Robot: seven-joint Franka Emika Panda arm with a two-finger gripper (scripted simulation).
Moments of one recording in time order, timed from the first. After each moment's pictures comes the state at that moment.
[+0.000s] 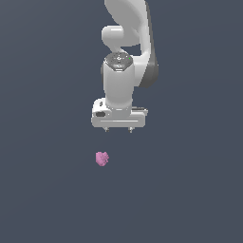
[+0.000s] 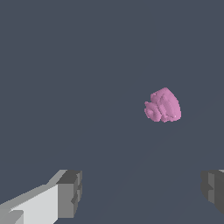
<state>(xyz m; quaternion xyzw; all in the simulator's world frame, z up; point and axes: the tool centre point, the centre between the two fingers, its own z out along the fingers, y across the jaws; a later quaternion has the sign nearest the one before) 0.008 -0.012 0.179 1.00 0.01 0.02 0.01</state>
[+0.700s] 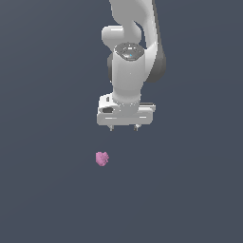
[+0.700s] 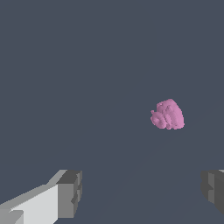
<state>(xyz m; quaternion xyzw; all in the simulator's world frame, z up) 0.015 0.010 0.201 1.00 0.03 0.03 0.02</state>
